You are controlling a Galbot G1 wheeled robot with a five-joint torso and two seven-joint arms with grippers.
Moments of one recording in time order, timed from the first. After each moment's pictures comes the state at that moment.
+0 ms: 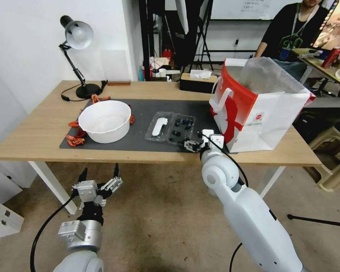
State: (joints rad) left arm 1.74 -1.61 -0.58 -2.24 -0.11 -0.01 -0.03; right arm -0.85 1.29 0.06 1.89 0.77 -0.70 0.78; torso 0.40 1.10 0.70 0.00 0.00
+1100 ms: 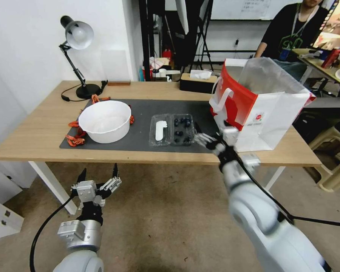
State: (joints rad) left arm 1.73 -1.61 -0.58 -2.23 -0.13 -0.01 -0.04; right arm -1.33 1.11 0.20 2.35 0.28 -0.23 0.42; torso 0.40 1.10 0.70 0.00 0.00
